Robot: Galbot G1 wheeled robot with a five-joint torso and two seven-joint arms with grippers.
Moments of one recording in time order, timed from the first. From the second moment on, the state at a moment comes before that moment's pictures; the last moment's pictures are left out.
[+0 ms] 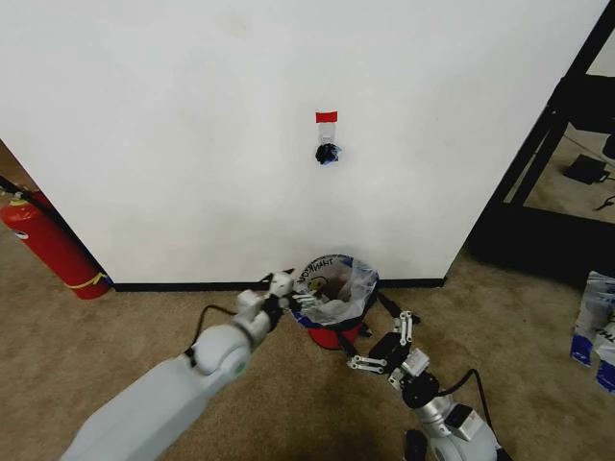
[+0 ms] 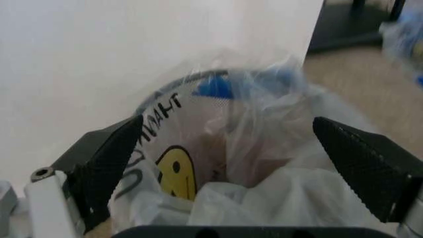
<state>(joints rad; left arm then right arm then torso) 0.63 -0.99 0.40 -1.61 -0.66 0.16 -0.10 -1.45 1.12 0.29 1.81 0.31 0.82 -0.41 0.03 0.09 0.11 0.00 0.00</state>
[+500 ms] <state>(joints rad) 0.39 -1.06 0.52 -1.34 -0.72 0.27 -0.10 -1.44 1.13 0.26 1.79 0.31 0.83 -0.43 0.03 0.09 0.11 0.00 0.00</state>
